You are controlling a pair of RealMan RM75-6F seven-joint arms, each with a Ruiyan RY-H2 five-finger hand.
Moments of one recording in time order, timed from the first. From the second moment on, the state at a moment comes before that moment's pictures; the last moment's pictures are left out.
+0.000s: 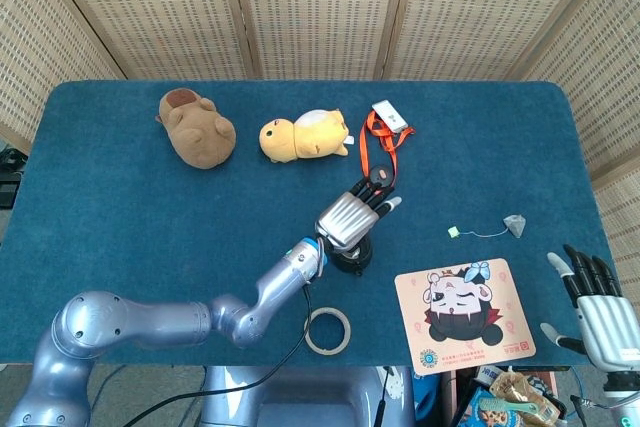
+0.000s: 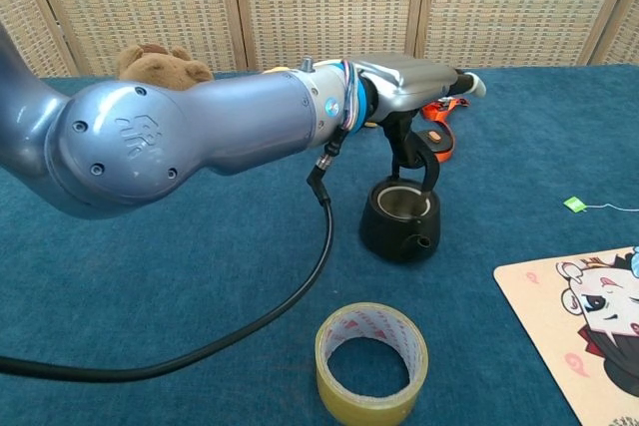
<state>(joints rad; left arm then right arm) -1.34 -1.85 -0.26 -1.25 0.80 0.82 0.61 0.03 -1.07 0.01 -1.62 -1.56 1.49 0.01</state>
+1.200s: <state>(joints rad) -1.22 -1.79 -0.31 -1.39 0.89 0.97 0.57 0.03 -1.06 0.01 -1.63 -1.56 1.50 0.01</state>
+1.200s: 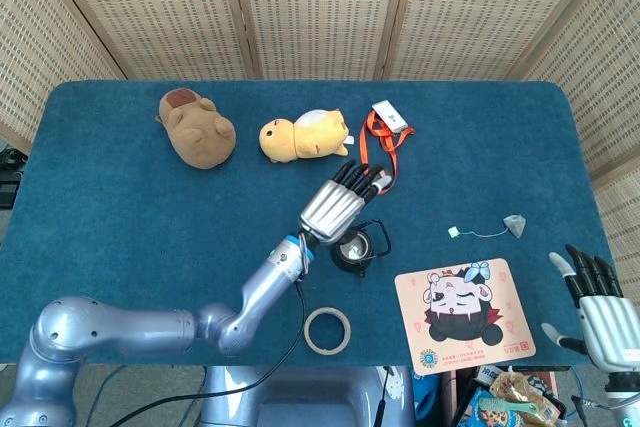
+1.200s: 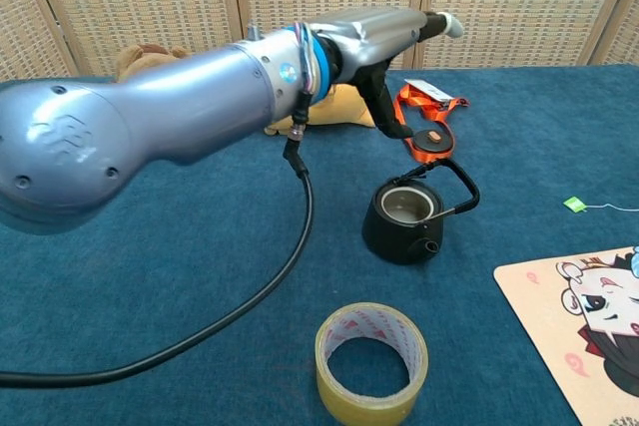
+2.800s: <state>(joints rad) -0.28 -1.13 0.12 -1.91 1.42 1.58 0.21 0.21 -1.07 0.09 -1.60 -1.52 1.31 0.05</state>
